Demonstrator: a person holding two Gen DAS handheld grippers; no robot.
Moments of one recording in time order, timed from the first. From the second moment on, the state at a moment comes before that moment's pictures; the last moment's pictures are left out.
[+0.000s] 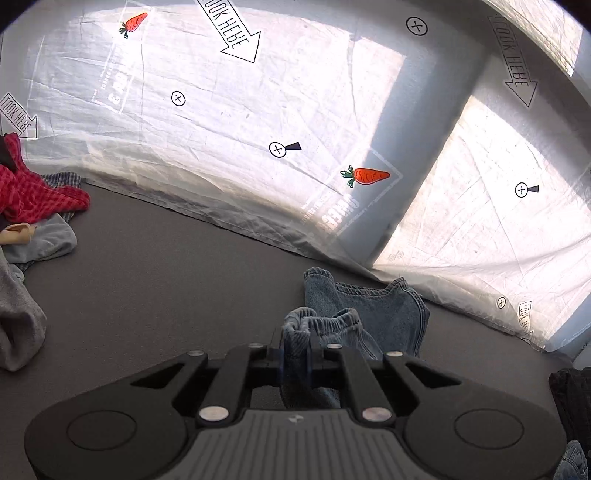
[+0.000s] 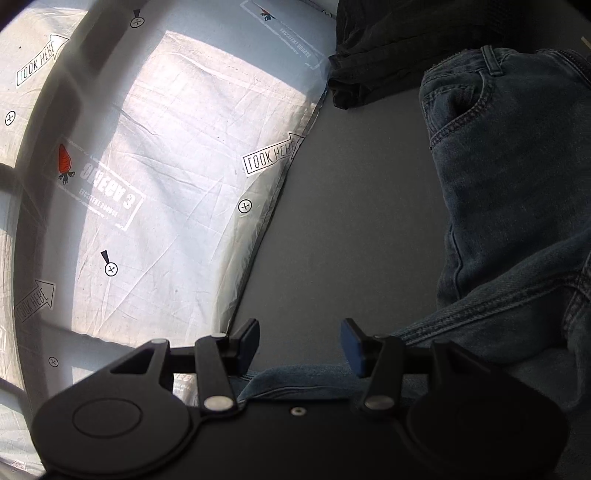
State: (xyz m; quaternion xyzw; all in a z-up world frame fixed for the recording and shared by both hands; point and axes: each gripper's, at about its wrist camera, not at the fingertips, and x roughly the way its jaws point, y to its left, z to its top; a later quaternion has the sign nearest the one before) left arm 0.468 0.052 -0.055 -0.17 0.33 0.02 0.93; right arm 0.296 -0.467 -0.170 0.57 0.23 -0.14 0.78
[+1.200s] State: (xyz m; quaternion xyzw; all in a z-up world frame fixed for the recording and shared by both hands) left arm 0.220 0.218 -0.091 -0.17 0.41 0.14 0.88; right arm 0.179 -0.395 -0.193 0.53 0.37 -0.12 0.76
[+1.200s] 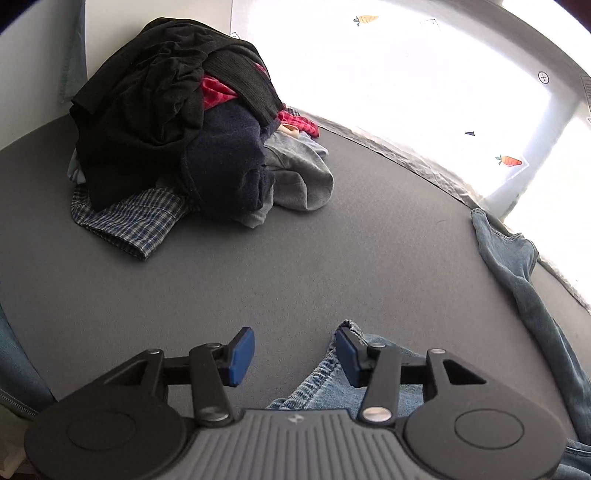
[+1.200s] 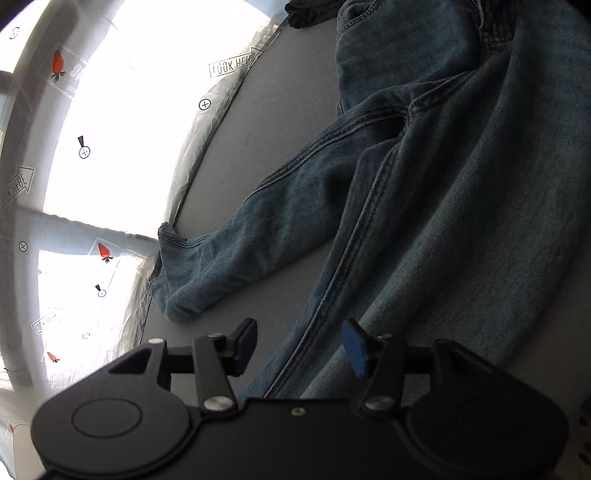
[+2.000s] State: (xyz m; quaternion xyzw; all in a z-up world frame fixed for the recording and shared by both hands) left arm 0.335 0.240 -0.144 -0.25 0.39 0.05 0.88; right arm 0.193 -0.338 -0.189 0.53 0.35 -0.18 0.75
